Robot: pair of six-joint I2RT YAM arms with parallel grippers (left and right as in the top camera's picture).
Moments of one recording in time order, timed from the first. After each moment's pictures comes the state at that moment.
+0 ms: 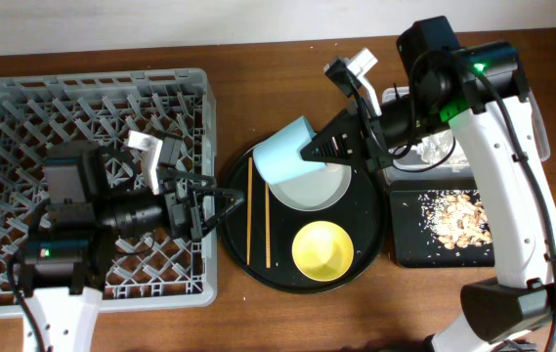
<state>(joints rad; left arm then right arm) -0.01 1.08 1.12 -0.78 1.07 -0.14 0.22 1.77 2.05 -1.69 -1.29 -0.64</state>
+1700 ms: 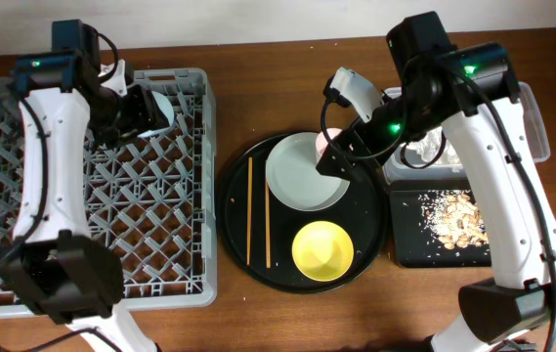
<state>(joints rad) 0.08 1.98 2.03 -1.39 0.29 -0.21 0.24 1.77 2.05 -1.60 -0.56 -0.47</state>
